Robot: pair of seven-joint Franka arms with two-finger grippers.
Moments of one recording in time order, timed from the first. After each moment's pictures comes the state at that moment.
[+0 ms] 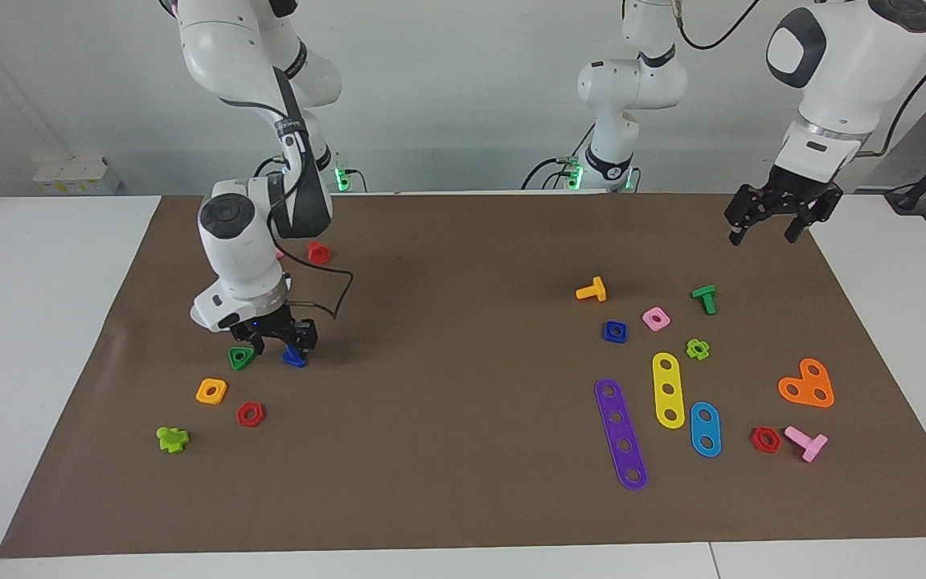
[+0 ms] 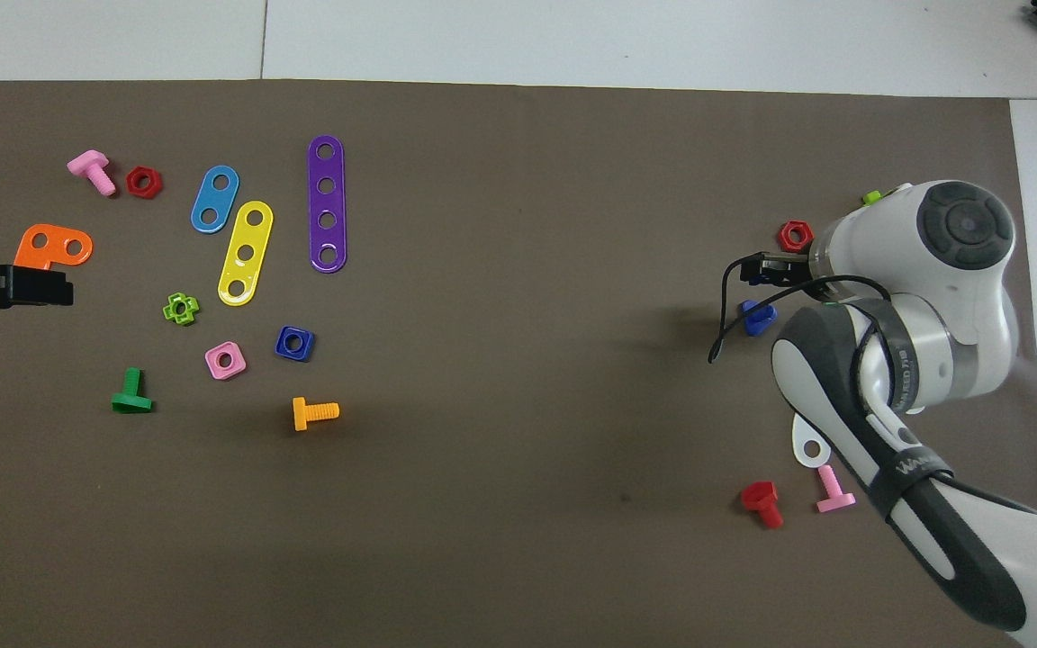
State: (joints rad) left arm -0.12 -0.12 0.13 -1.84 0.02 1.85 0.04; right arm 0.04 0.20 0.06 -1.94 -0.11 2.23 0.32
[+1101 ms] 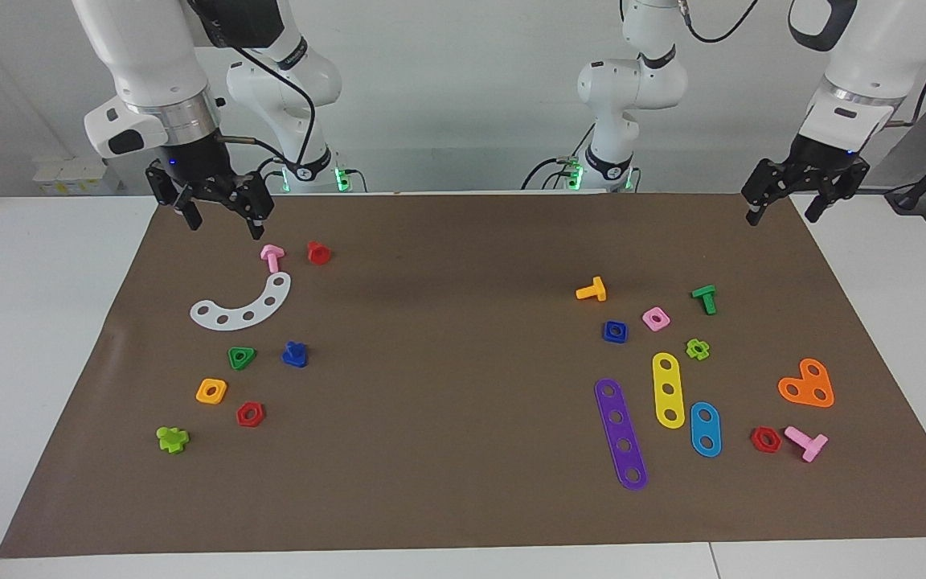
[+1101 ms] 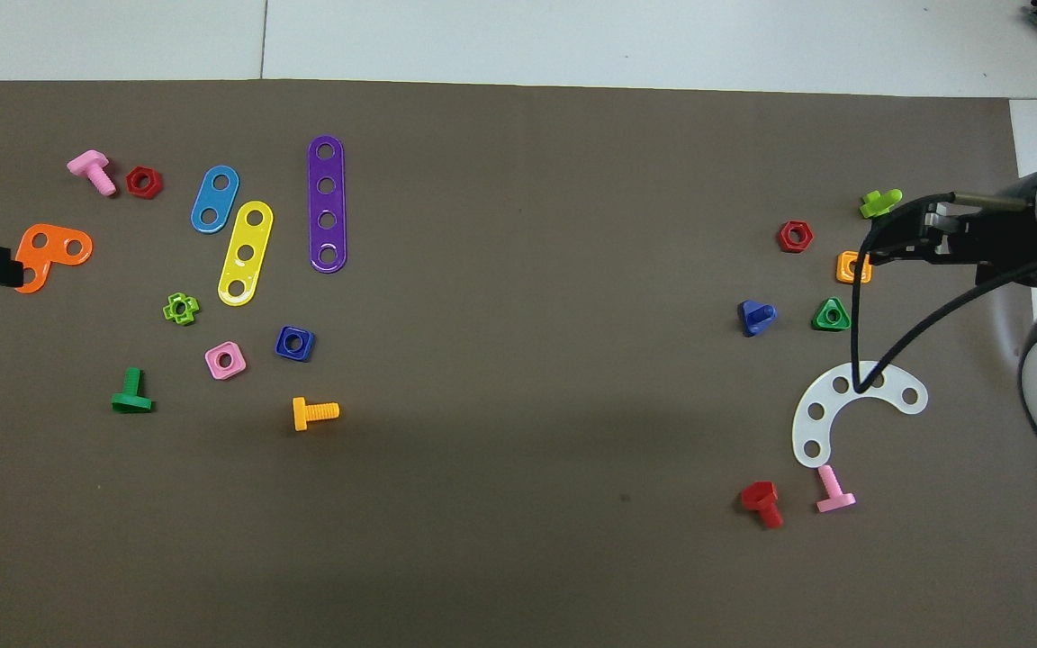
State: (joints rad) left arm -0.12 -0.07 0.13 -1.60 0.02 1.65 0.04; right arm 0.04 0.03 0.06 -1.52 -0.04 1.60 0.32
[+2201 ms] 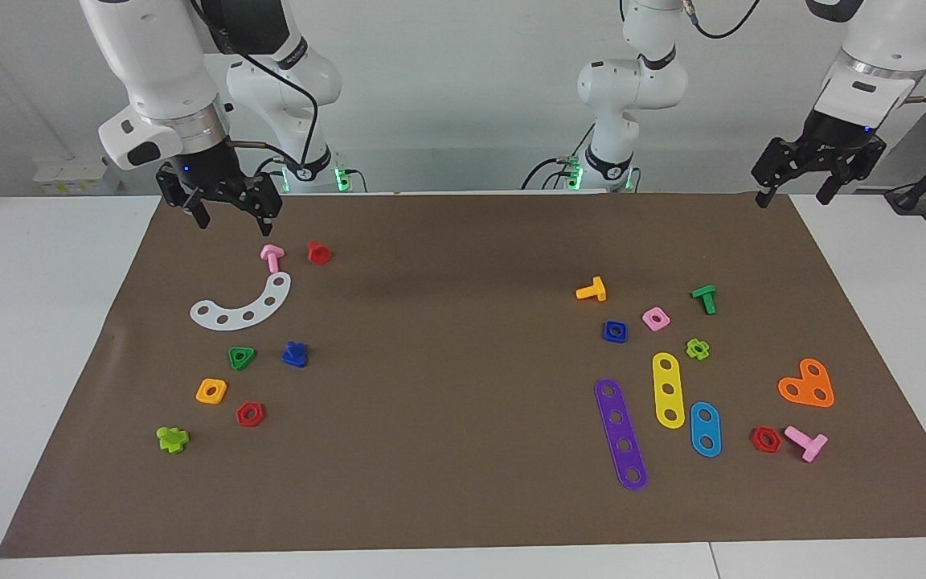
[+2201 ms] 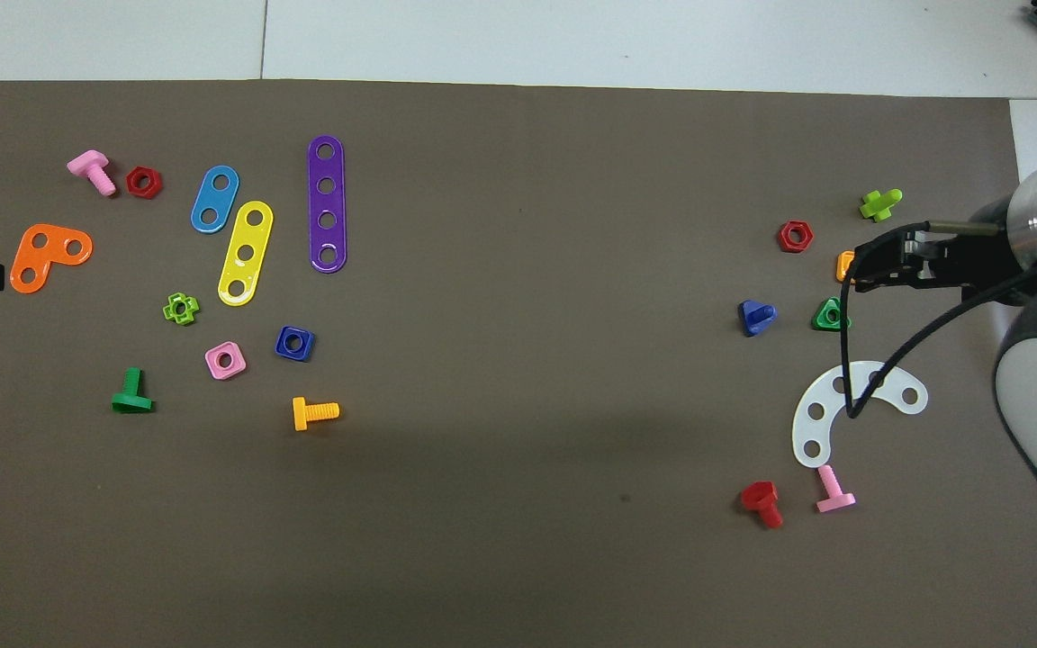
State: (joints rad) left arm -0.12 -0.06 0.13 -1.56 0.02 1.60 0.04; right arm 0.05 0.02 0.07 -1.55 -0.04 1.58 0.26
